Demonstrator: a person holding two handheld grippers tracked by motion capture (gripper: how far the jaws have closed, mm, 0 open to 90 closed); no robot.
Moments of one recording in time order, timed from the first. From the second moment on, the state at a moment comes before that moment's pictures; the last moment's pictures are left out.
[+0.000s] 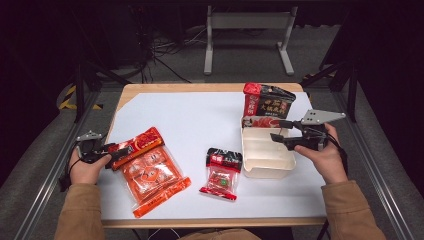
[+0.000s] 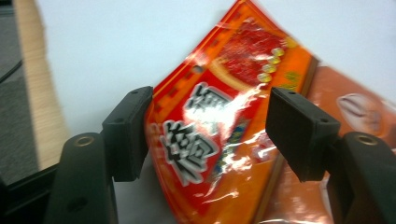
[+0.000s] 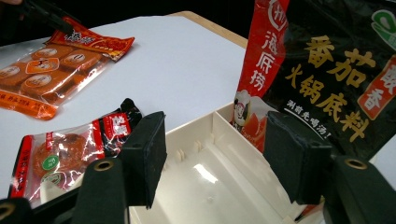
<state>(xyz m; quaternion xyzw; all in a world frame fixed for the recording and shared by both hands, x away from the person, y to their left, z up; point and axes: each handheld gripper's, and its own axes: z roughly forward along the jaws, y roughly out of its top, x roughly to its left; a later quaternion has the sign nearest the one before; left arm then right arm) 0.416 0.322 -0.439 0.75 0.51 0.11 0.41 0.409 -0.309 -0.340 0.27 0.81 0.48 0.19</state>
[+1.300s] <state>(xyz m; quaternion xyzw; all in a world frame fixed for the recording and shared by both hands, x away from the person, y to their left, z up) 0.413 0.328 -0.458 0.74 0.54 0.06 0.40 0.409 -0.299 -0.345 0.25 0.83 0.48 0.15</state>
